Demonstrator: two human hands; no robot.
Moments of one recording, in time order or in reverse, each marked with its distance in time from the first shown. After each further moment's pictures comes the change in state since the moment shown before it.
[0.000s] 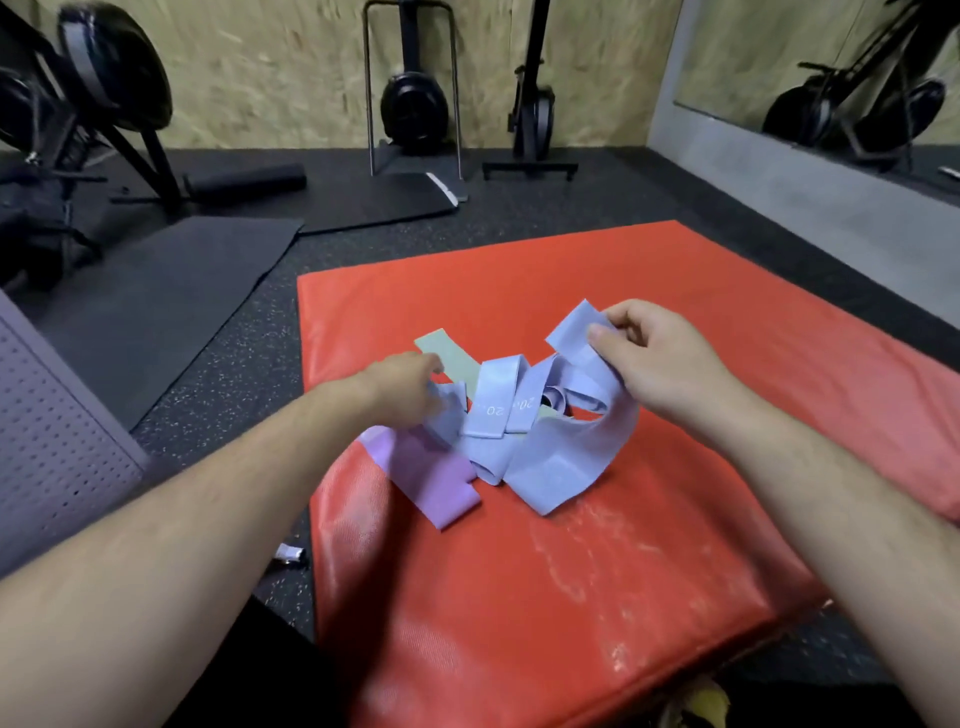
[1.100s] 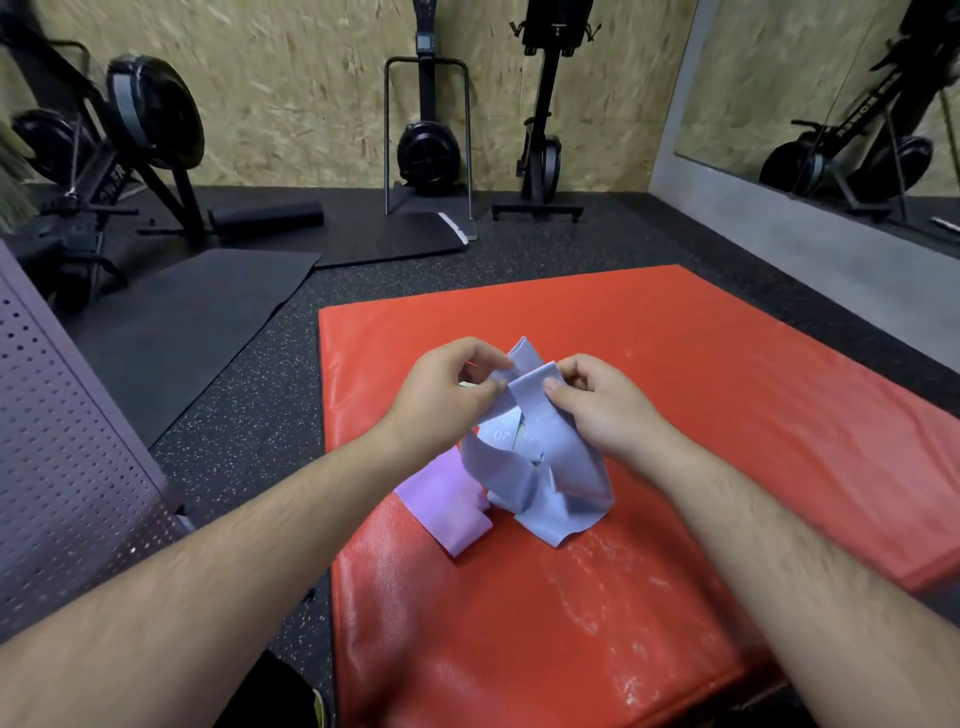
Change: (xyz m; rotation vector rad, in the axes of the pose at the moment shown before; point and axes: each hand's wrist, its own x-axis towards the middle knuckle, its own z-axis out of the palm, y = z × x) left_hand -0.063 0.065 -0.033 -0.866 0.498 0.177; right_hand 0.000 -0.021 0.047 0.208 -0.140 0.103
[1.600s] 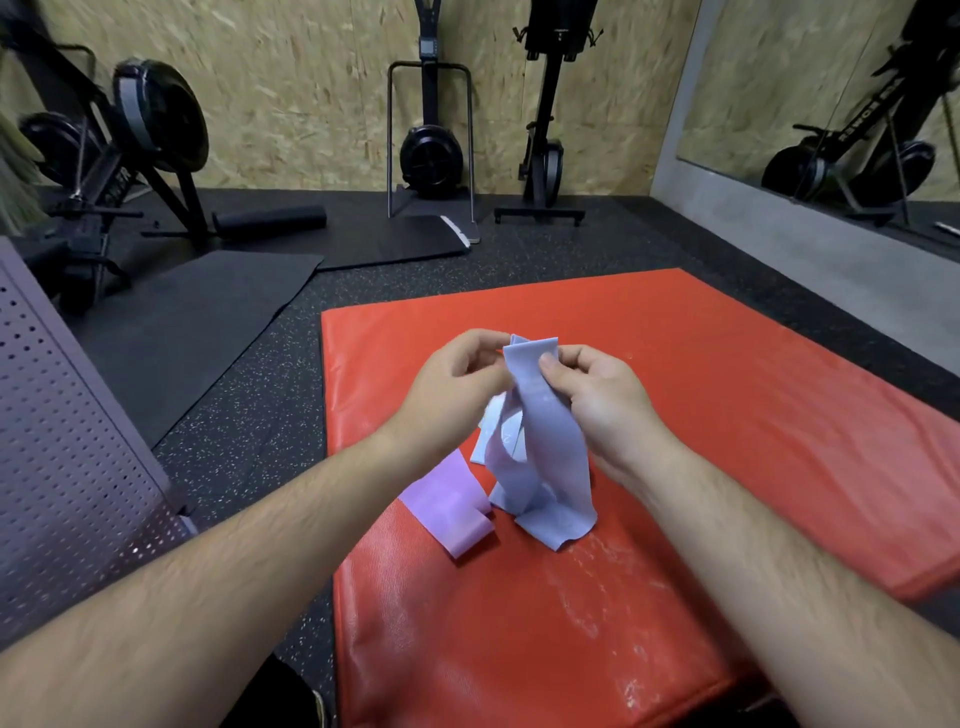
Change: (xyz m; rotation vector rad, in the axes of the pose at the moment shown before) left_hand -0.011 0.024 -0.002 -0.279 -0.049 -0.092; right_hand -0.006 -0.016 0.012 0.429 0.073 0.064
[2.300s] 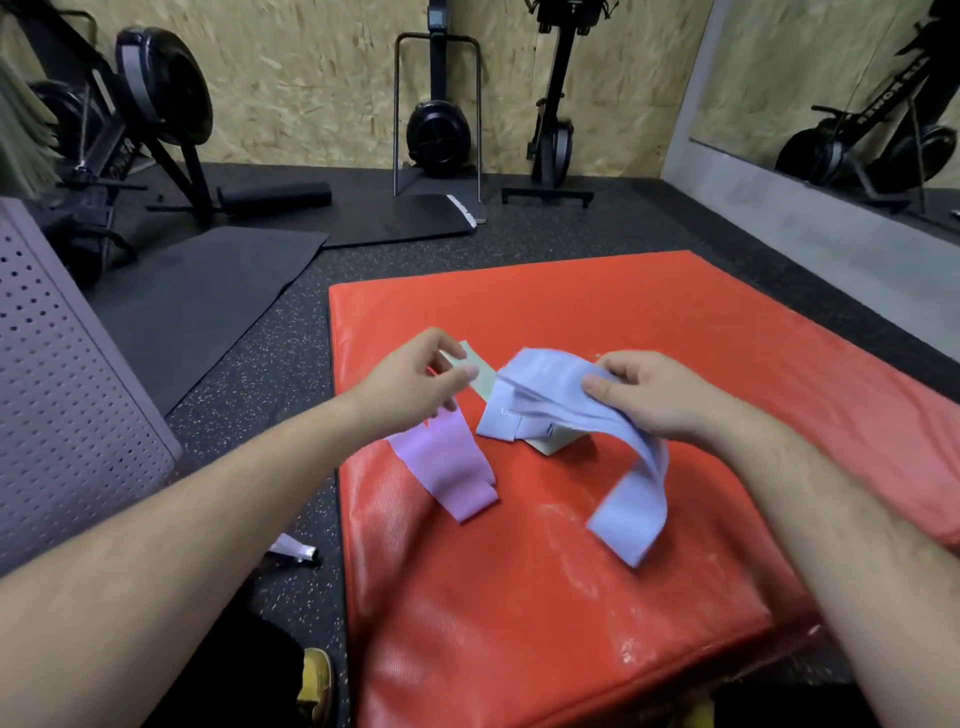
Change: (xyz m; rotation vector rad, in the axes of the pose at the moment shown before) left_hand 0.000 -0.039 -0.048 0.383 -0.094 -0.091; right_hand 0.006 0.003 -0.066 -0.798 -0.280 -0.107
